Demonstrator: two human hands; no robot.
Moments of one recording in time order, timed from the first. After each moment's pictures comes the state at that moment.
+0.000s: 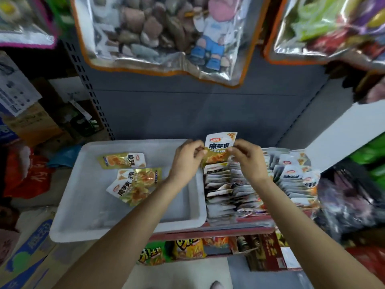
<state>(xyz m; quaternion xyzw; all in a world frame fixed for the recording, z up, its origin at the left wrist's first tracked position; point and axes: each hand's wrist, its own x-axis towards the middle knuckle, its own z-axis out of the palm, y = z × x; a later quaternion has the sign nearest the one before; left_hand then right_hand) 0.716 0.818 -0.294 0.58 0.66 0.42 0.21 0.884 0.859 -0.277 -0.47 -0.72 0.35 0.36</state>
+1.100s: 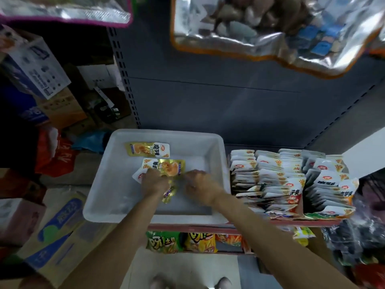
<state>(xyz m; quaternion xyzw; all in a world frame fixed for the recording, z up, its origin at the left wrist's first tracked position) 0.609 0.743 -0.376 0.23 0.88 0.29 0.30 0.749 0.796 -0.346 -0.34 -0.90 0.25 -0.08</state>
